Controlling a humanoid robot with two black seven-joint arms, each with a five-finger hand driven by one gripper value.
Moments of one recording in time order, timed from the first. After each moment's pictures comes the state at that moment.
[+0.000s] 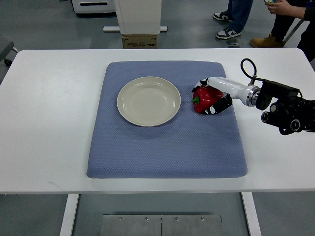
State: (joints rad) left arm -0.01 0.00 -0.21 -0.18 0.04 0.01 -0.15; right arm 1.30 -0.25 -0.62 0.76 -0.59 -0.21 0.46
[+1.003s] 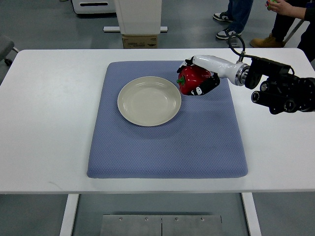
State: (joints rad) left arm -0.01 0.00 -0.21 -0.18 0.04 0.01 -0.15; right arm 1.47 -0.23 -0.61 0.86 -0.57 -0.20 0.43
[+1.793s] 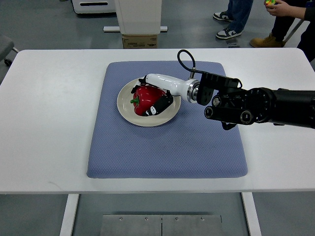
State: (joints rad) left arm -0.01 0.00 -0.21 -0.18 0.04 0.01 -0.15; right arm 1.47 -0.02 -0.56 0.93 -0.47 -0.21 0.29
